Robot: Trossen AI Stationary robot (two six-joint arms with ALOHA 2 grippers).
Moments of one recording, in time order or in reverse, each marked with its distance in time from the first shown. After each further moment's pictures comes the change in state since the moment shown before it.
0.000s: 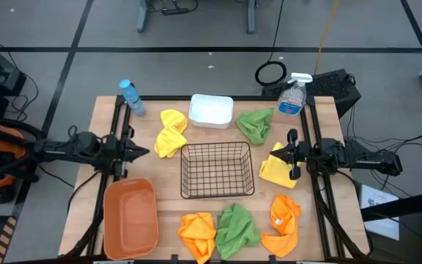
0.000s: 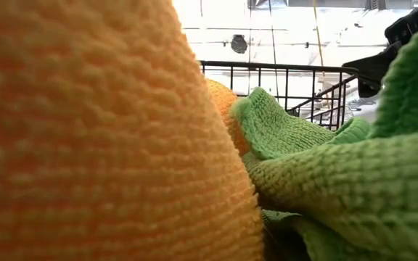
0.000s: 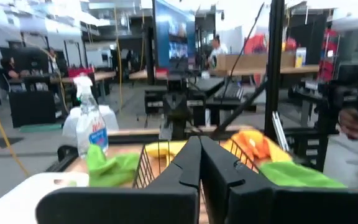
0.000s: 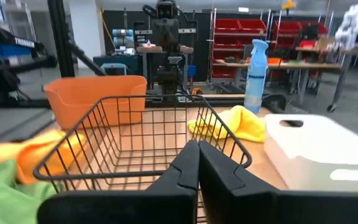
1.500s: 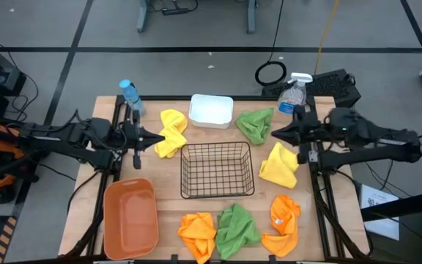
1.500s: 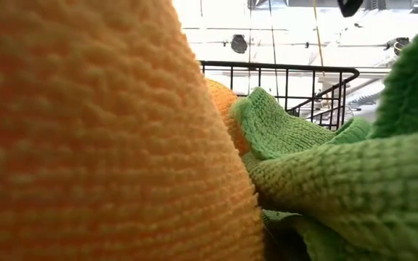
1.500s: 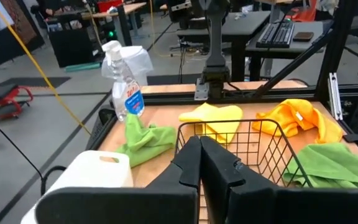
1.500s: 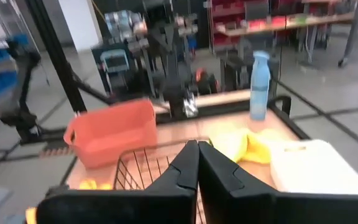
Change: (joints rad) left arm 0.001 0.630 0.550 -0.220 -0.179 -0.001; right arm 0.000 0.676 0.859 -0.377 0.000 0.133
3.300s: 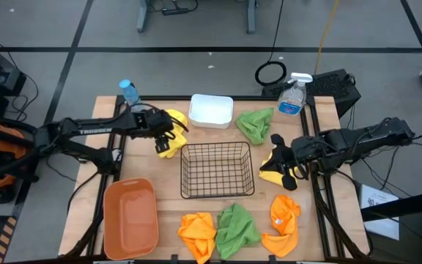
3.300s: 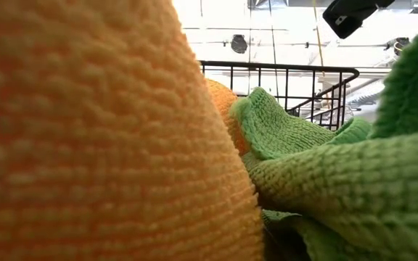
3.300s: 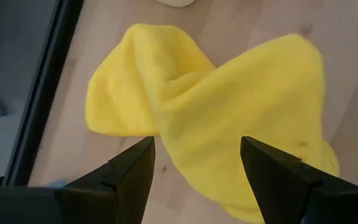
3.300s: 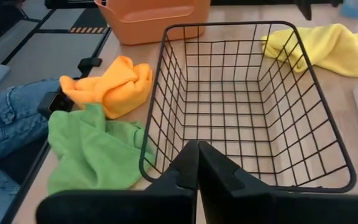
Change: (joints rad) left arm 0.487 0.554 -0.043 -0.342 -0.015 0.072; right arm 0.284 0.231 -0.002 -0.187 0.033 0.000
